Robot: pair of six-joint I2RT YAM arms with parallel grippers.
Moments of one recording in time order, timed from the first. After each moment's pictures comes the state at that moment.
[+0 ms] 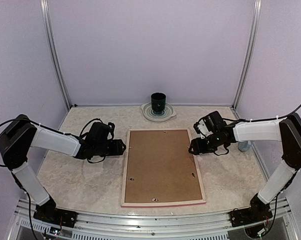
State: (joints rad) left arm -0.64 1.68 0.77 0.18 -0.11 -0.53; right arm 0.51 1.62 0.92 -0.29 -0.12 0.28
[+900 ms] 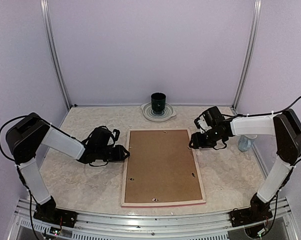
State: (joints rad) left arm -0.62 1.79 0.73 0.35 0.14 -0.58; right arm 0.46 1.70 1.03 -0.31 -0.12 0.29
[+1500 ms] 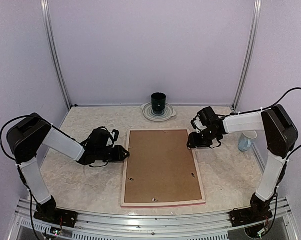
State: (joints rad) left arm -0.61 1.80 0.69 0.43 0.16 -0.59; right arm 0.46 1.84 1.12 -0.31 -0.11 0.29
